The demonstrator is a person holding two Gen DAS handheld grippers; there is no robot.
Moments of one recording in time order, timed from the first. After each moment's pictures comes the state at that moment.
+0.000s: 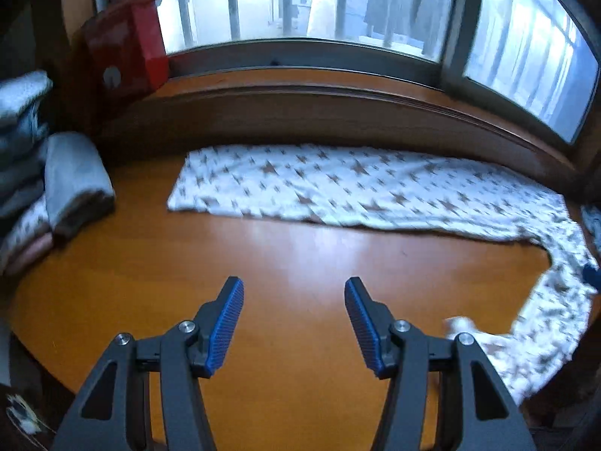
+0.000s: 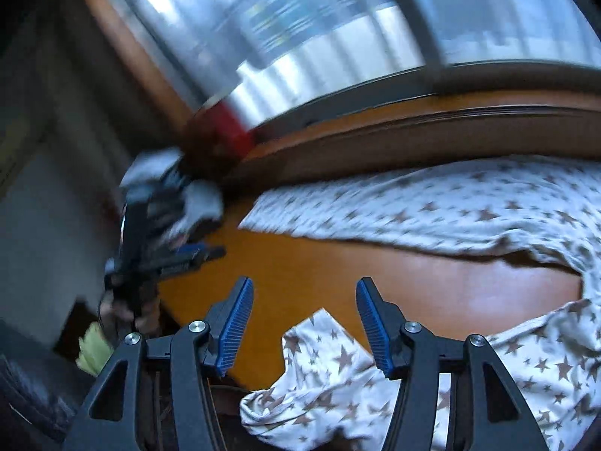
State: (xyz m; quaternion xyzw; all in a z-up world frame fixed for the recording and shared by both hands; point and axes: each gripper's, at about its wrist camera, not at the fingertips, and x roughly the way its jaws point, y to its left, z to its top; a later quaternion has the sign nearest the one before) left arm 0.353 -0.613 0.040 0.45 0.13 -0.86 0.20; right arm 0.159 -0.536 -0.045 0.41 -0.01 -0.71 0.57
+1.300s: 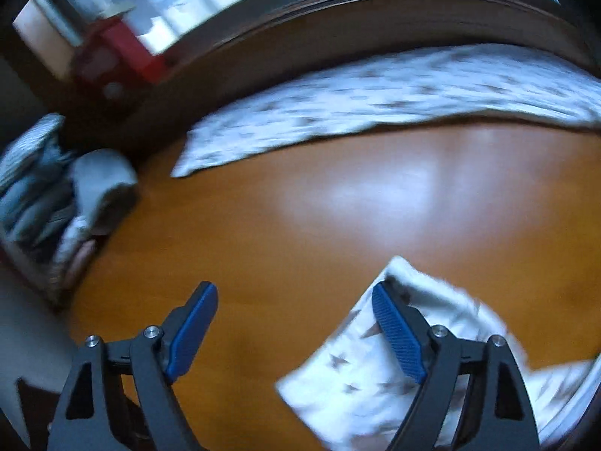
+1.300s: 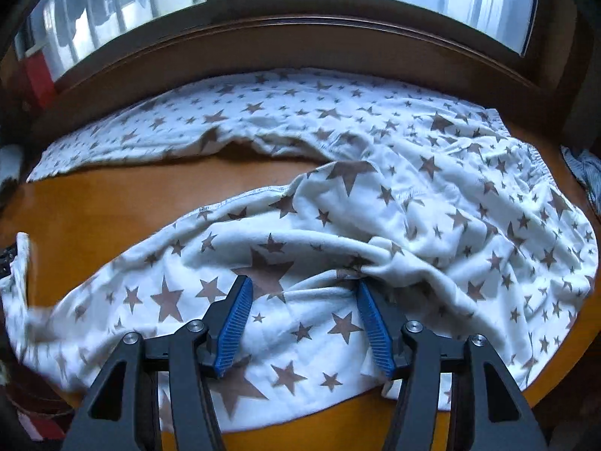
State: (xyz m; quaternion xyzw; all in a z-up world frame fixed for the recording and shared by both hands) left arm 0.315 -0.595 -0.044 0.52 -0.04 -0.78 0.34; right arm 0.083 -0.472 -0.162 0.46 0.13 -0.84 0.25
